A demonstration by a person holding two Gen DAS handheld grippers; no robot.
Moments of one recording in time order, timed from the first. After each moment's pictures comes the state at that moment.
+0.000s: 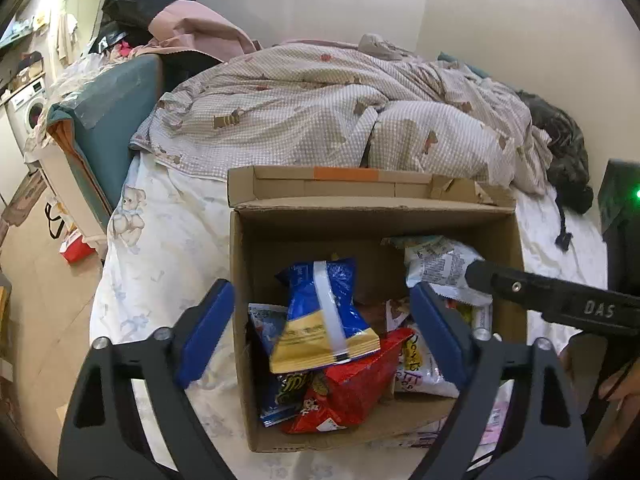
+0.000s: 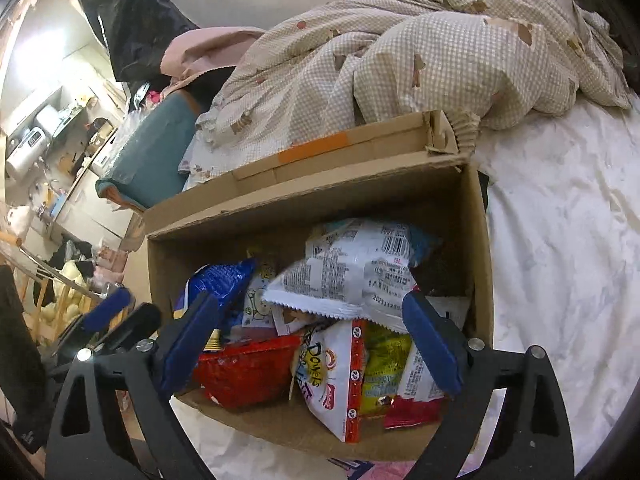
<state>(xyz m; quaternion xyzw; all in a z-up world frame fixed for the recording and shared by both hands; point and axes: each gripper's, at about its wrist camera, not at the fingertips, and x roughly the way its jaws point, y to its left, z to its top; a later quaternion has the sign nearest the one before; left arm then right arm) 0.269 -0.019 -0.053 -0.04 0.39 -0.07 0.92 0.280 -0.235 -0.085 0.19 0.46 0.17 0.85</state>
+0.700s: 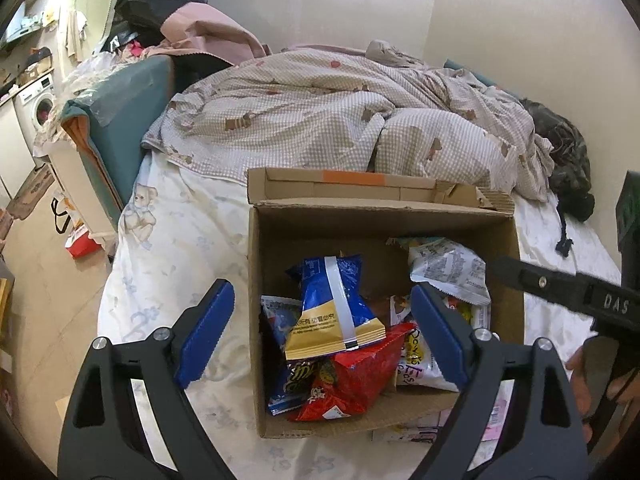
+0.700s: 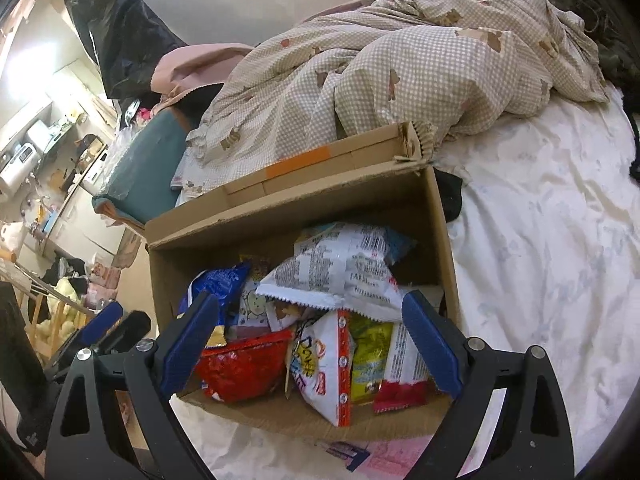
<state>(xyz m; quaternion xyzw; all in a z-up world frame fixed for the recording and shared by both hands) 0.253 -0.011 -0.044 -0.04 0.39 -0.05 0.92 0.257 -0.246 -0.070 0.19 0.45 0.15 0.86</state>
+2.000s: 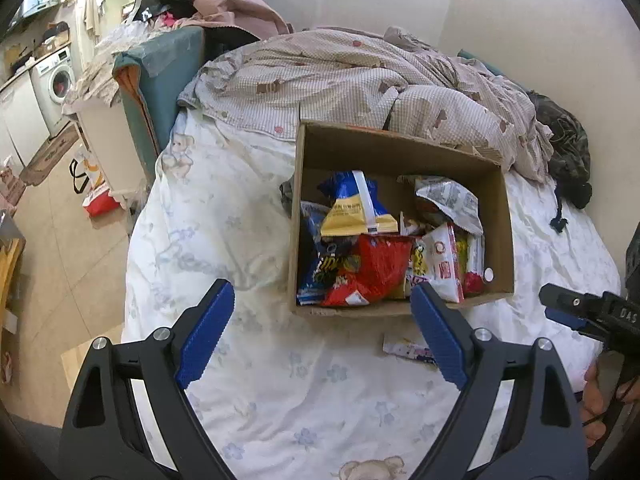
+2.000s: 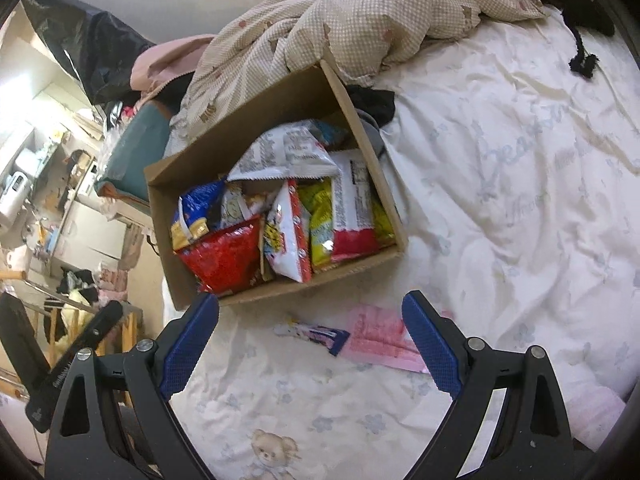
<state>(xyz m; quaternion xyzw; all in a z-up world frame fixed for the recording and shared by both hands) 0.162 0.014 -0.049 -0.06 0.43 -0.03 0.90 0.150 -0.287 -0.093 0.25 0.50 0.11 0.82</state>
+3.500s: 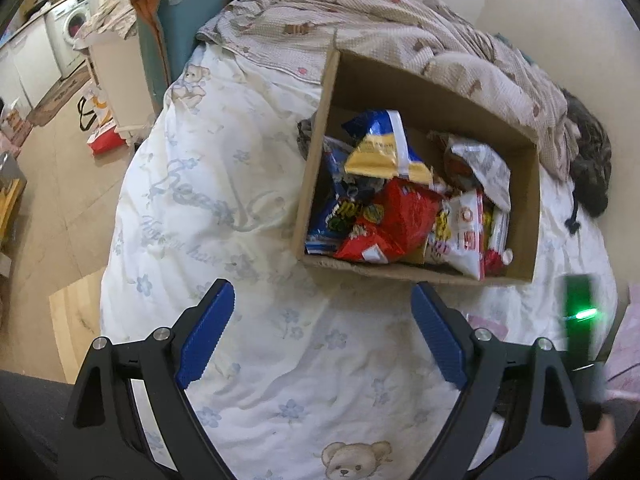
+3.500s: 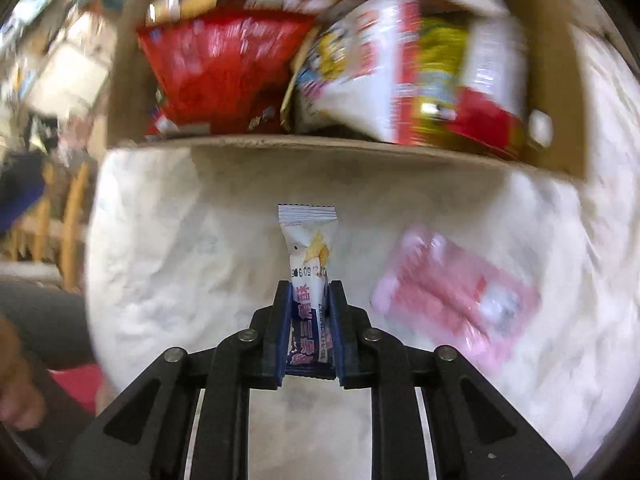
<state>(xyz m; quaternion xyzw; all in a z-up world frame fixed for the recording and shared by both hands) 0.168 0.019 -0.093 -0.10 0.50 0.00 0.86 0.163 -0.185 -0.170 0.06 0.64 0.18 0.75</state>
